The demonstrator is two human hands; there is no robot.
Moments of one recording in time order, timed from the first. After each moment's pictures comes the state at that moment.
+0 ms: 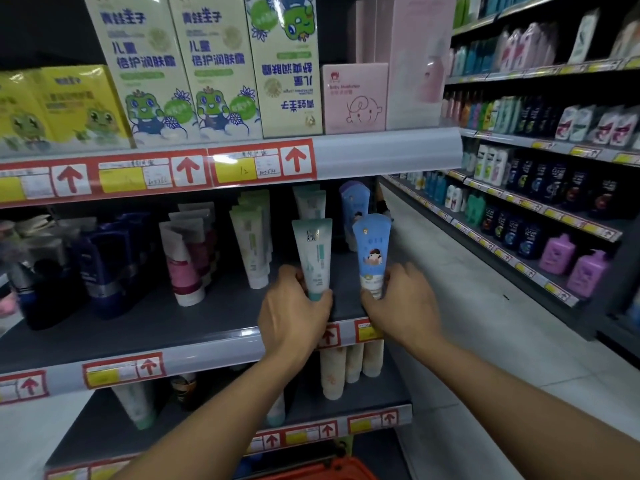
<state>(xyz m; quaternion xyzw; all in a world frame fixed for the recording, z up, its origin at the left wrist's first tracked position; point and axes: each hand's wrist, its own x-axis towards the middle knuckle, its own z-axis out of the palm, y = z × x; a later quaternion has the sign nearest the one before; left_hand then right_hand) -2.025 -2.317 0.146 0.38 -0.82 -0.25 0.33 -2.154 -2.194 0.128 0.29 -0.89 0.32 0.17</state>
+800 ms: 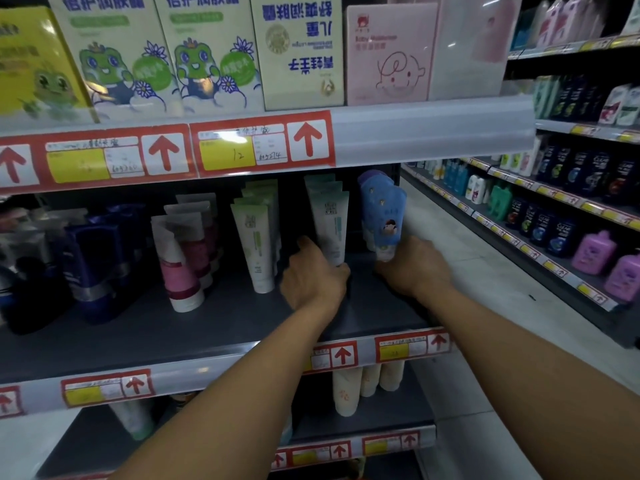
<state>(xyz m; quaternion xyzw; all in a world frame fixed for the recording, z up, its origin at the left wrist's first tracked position) -2.107 -2.360 0.158 0.45 -0.82 -0.22 0.27 -2.230 -2.257 0.152 0.24 -0.93 0.28 0.04</state>
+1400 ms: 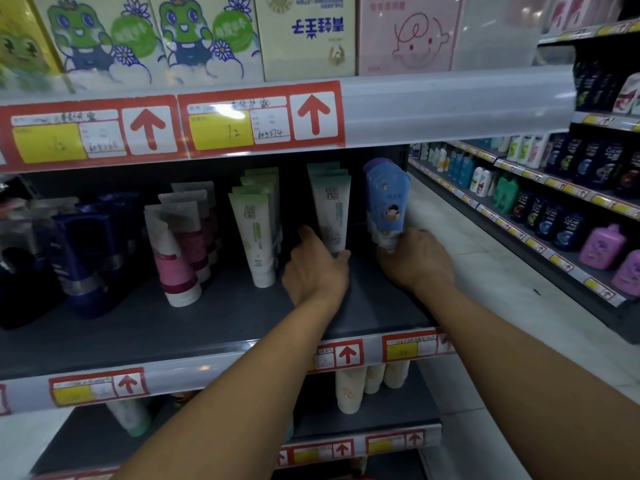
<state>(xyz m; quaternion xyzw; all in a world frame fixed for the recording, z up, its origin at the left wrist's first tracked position) -2.116 -2.370 0.149 0.44 -0.82 -0.23 0.28 -2.238 -2.273 0.138 0.23 -0.93 0.27 0.07</state>
